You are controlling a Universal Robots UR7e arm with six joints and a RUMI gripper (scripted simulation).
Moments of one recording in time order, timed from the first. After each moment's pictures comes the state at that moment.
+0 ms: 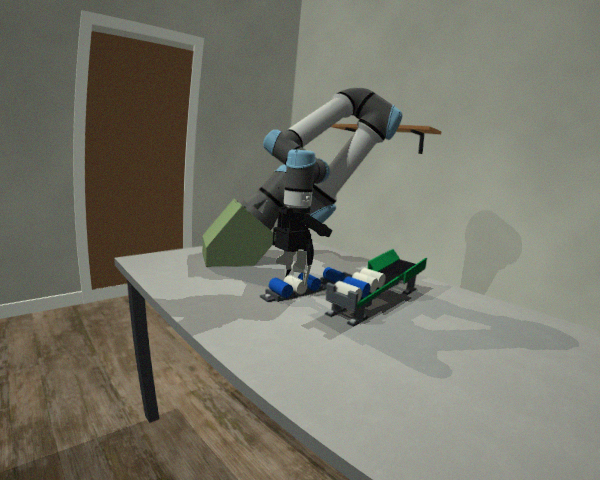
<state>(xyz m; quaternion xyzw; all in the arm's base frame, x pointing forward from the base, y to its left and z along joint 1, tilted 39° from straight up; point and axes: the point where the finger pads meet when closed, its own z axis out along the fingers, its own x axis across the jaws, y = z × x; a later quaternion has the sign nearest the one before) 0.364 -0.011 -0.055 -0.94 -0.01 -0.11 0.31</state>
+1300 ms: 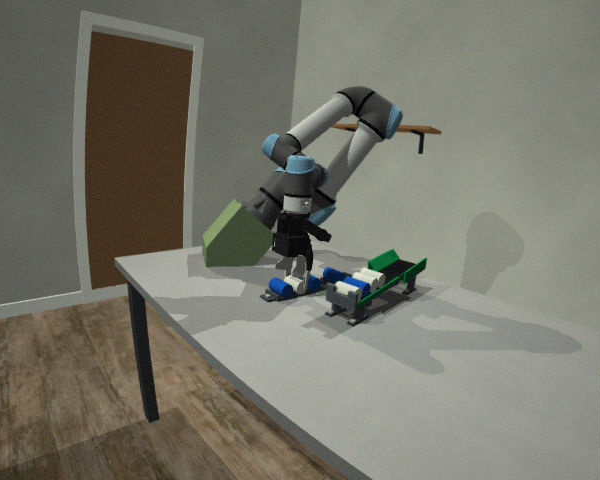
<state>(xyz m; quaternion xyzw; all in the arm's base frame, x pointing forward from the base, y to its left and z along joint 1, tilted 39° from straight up) 0.367 -0.002 -0.067 -0.94 -0.01 -0.11 0.31</state>
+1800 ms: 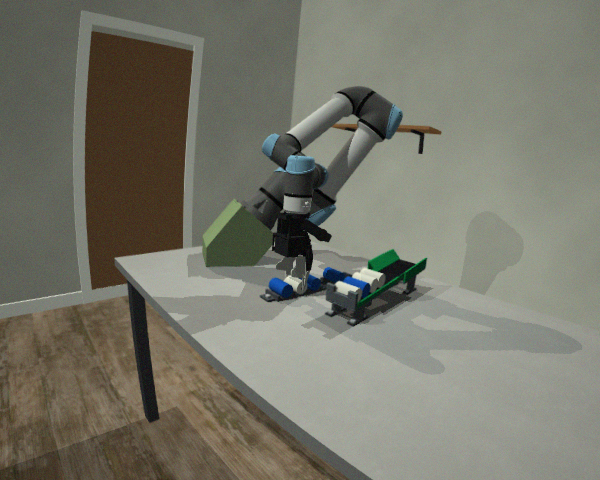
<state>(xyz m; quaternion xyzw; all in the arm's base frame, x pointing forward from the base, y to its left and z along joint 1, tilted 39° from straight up) 0.367 -0.002 -0.067 -0.94 -0.01 -0.11 0.31</state>
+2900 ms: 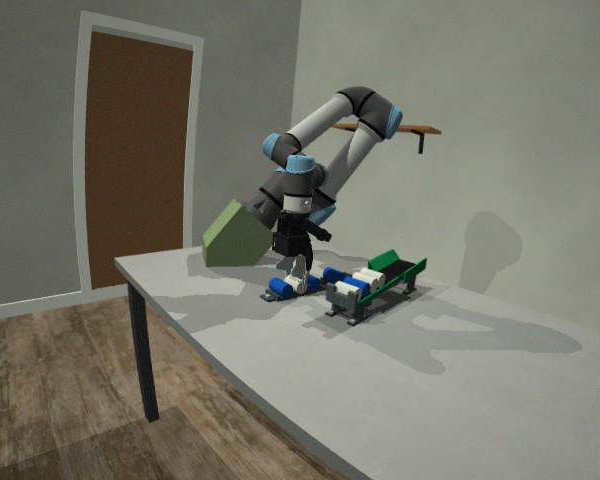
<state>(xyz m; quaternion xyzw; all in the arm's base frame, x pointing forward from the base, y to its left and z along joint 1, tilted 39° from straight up) 0.367 -0.003 -0.066 -0.94 -0.01 -0.11 0.31</state>
